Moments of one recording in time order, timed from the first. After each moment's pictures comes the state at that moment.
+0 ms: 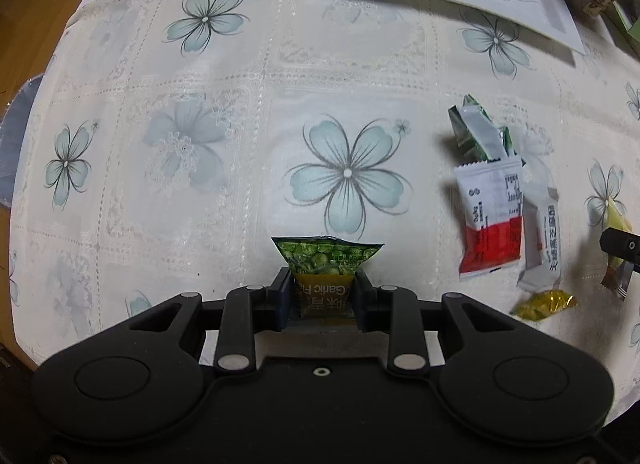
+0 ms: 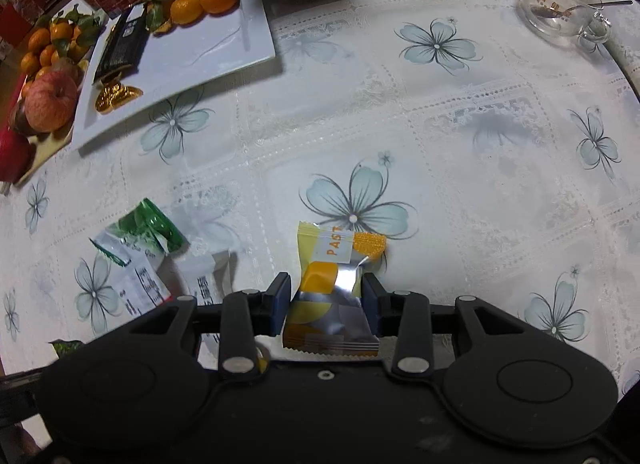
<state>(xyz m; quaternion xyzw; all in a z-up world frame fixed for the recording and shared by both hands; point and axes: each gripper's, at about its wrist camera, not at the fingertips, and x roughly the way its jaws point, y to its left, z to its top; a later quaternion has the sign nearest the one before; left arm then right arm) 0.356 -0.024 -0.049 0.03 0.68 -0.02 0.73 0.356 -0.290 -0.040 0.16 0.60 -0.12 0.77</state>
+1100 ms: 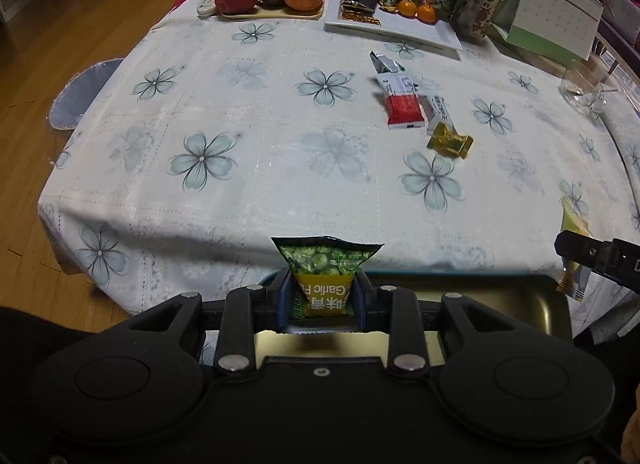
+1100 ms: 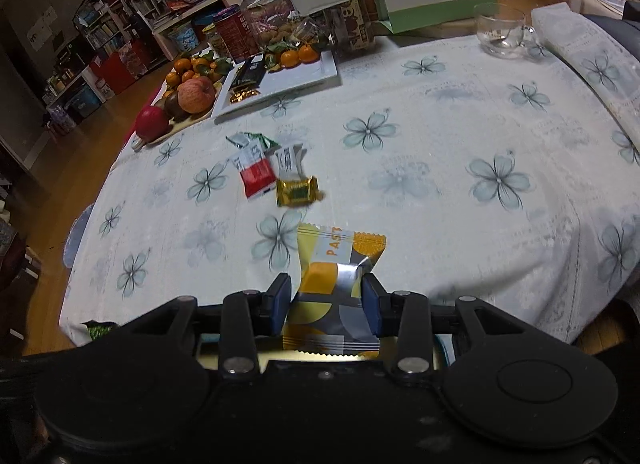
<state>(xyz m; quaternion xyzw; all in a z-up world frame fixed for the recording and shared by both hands) 0.106 0.007 0.019 -0.01 0.53 -0.05 0.85 0.075 -0.262 0.014 0.17 0.44 -0.02 0.88</state>
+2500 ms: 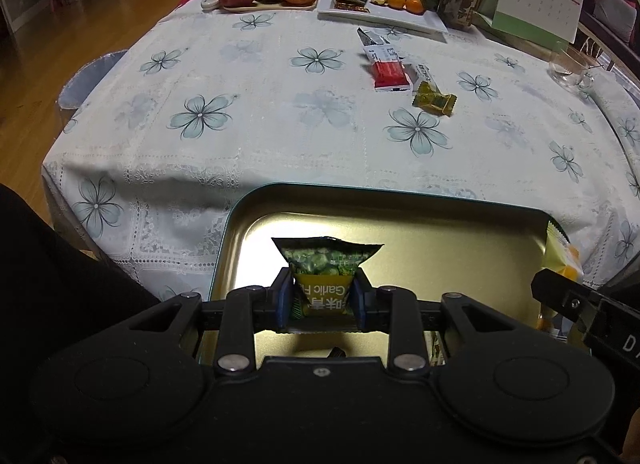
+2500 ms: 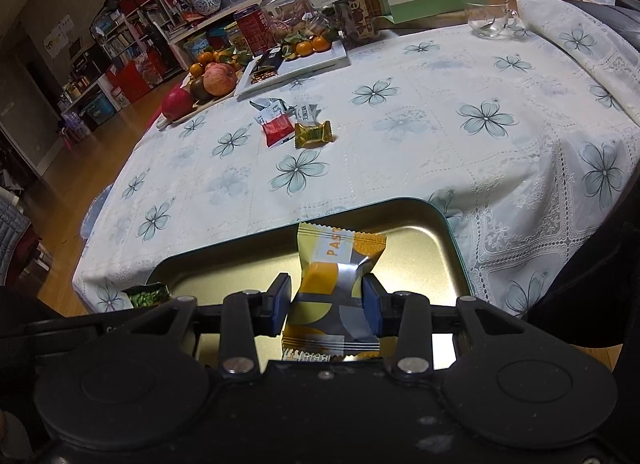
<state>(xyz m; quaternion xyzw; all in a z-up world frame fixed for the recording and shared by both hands) 0.046 -0.005 -0.006 -0.01 0.50 -0.05 0.86 -0.021 -0.233 -0.013 0.18 0.40 -0.01 0.90</state>
